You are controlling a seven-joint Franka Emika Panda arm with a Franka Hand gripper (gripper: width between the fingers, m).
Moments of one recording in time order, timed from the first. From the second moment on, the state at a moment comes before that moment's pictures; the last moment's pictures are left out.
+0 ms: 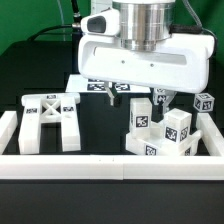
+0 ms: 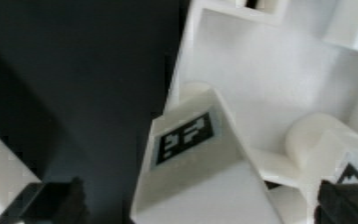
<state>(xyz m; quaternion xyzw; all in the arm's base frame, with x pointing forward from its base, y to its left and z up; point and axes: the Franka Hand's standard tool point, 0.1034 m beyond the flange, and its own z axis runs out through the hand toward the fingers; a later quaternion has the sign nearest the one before) 0.628 0.009 0.075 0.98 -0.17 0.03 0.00</state>
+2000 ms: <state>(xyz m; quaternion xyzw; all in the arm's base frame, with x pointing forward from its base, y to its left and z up) 0.630 0.005 0.075 0.88 -0.47 0.03 -0.03</state>
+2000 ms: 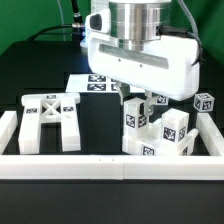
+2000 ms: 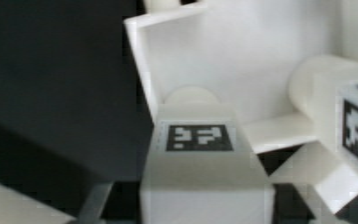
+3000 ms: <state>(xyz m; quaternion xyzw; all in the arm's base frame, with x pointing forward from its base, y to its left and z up) 0.630 0.007 0.073 0.74 -0.67 0.01 -0.05</state>
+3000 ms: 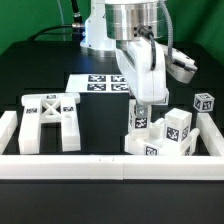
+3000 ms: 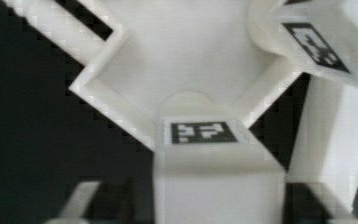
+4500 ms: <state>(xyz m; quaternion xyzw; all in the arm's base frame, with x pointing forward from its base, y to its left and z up) 0.629 0.007 0.071 1.00 -0.08 0.04 0.00</state>
